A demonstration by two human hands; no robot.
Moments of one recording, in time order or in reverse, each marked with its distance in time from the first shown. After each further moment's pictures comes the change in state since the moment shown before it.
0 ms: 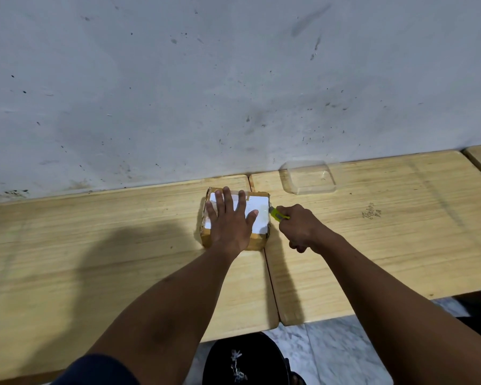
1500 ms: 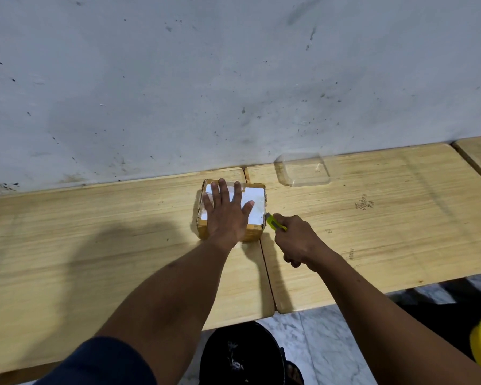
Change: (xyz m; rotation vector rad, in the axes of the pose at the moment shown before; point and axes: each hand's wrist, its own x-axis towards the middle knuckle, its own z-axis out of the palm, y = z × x) left_hand 0.001 0.001 -0.001 -0.012 -0.023 -0.021; right_hand -0.031 0.024 0.026 0.101 0.032 -0.005
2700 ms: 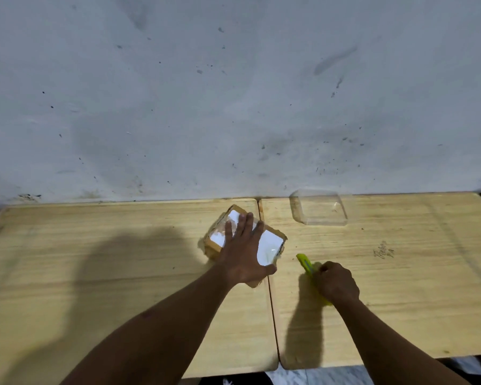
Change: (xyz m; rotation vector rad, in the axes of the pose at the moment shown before) left_hand 0.004 -0.002 -0.012 -0.016 -0.072 0.277; right_hand 0.098 0.097 -0.030 -0.419 0.354 0.211
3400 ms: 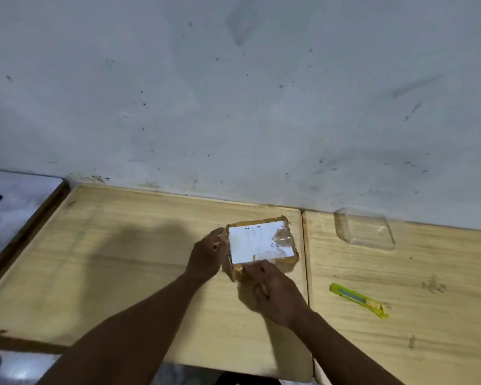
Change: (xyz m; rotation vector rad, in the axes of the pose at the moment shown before) left_hand -0.090 -0.148 -0.012 -0.714 0.377 -0.490; right_hand -0.116 -0.136 0.070 0.148 -0.207 -1.111
